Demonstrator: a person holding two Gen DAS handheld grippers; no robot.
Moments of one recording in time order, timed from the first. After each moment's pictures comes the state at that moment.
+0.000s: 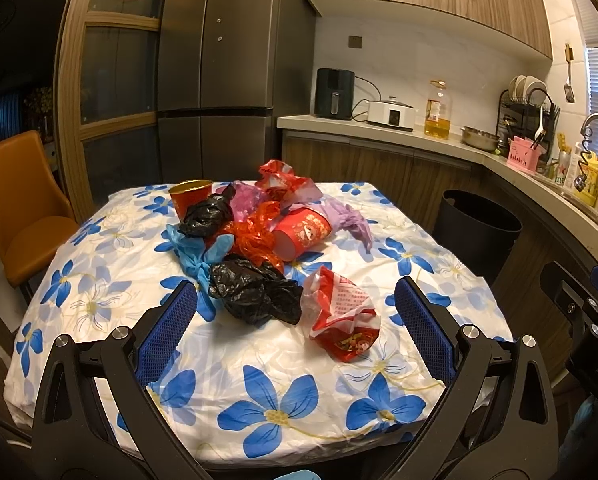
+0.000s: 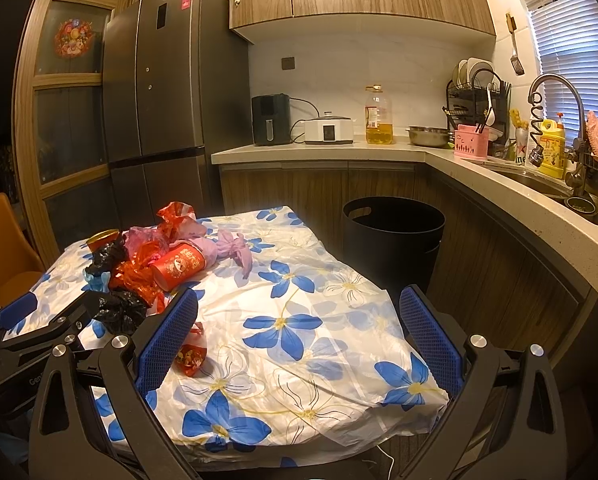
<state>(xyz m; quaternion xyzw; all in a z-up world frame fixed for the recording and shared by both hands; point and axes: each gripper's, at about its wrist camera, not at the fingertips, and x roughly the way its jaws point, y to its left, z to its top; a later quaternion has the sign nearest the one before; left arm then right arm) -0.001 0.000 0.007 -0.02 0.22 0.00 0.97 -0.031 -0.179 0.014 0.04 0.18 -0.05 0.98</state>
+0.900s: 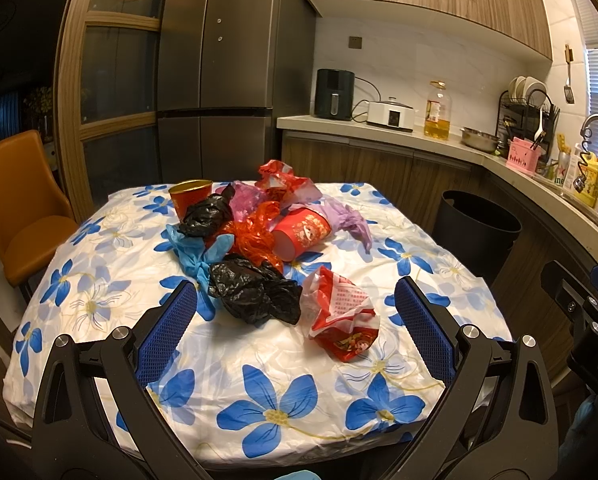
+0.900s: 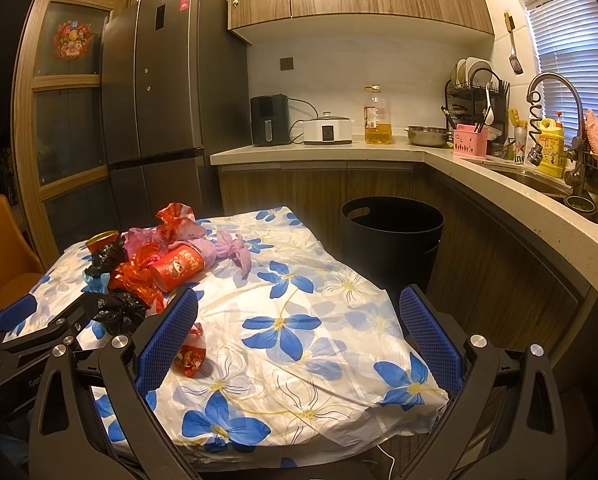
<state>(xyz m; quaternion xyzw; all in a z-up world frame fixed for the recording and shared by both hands) -0.001 0.001 0.008 -0.02 0.22 0.00 0.97 -0.032 -0.179 0.015 0.04 0.18 -0.05 0.98</state>
